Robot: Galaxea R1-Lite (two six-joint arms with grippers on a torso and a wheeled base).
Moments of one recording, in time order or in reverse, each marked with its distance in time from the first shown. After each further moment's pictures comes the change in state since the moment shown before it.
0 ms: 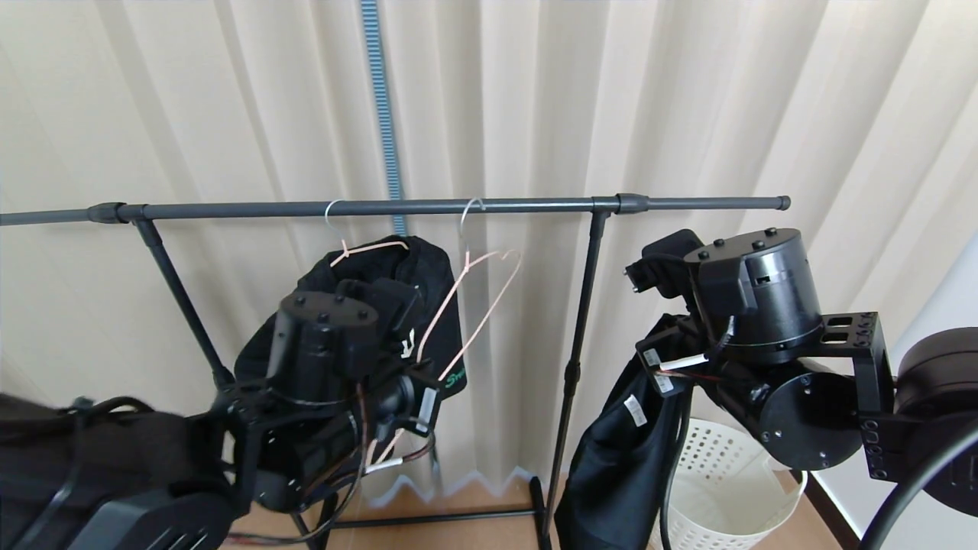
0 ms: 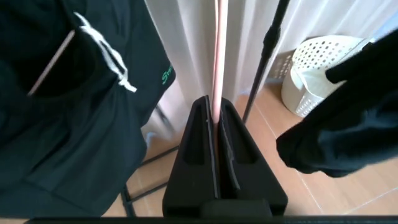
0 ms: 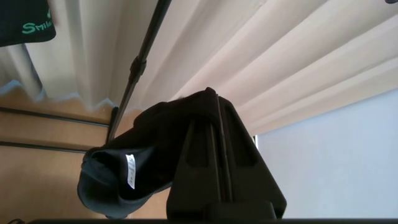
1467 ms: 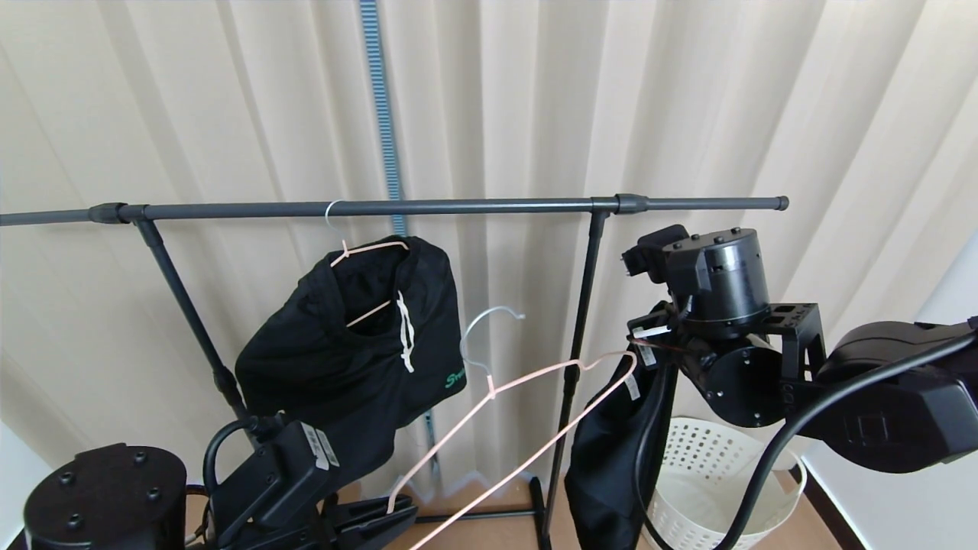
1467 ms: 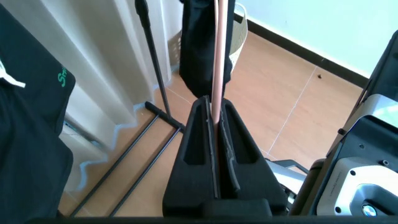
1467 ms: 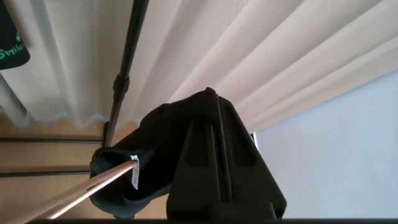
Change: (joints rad) left arm -0.028 -0.244 0.529 -0.323 -0.494 0.080; right arm -0.093 0.119 -0.030 -0.152 -0.009 -0.002
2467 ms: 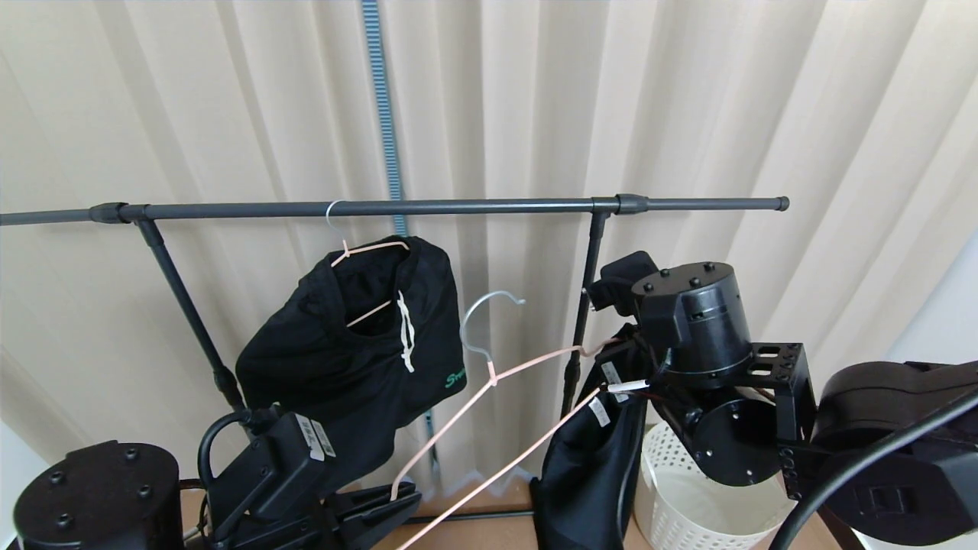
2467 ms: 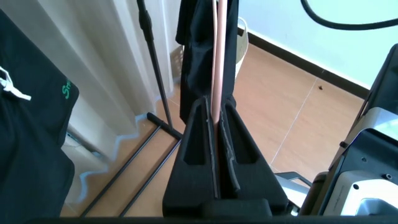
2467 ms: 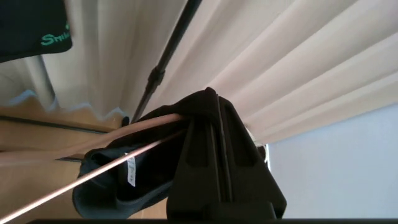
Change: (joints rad) left arm 0.003 0.019 0.009 -0.082 0.002 -0.005; right arm 0.142 -0.012 0.057 -0.025 0.001 0.004
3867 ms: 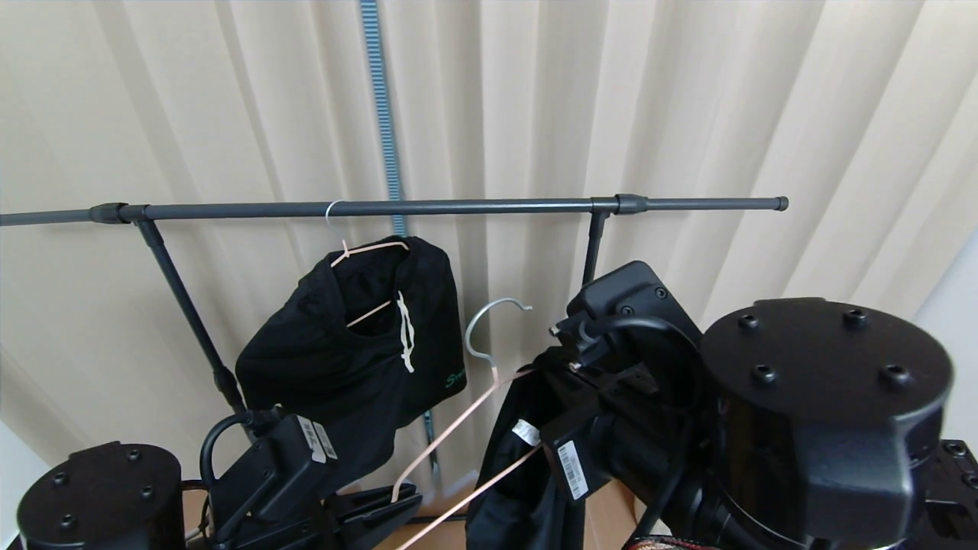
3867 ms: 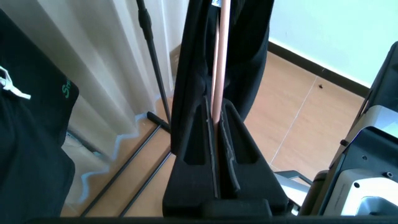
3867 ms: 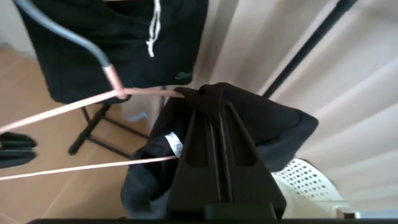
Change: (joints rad) left arm 0.001 0.005 0.003 -0.006 0.000 0.002; right arm 0.325 -0.154 0.050 -0.057 0.160 0.110
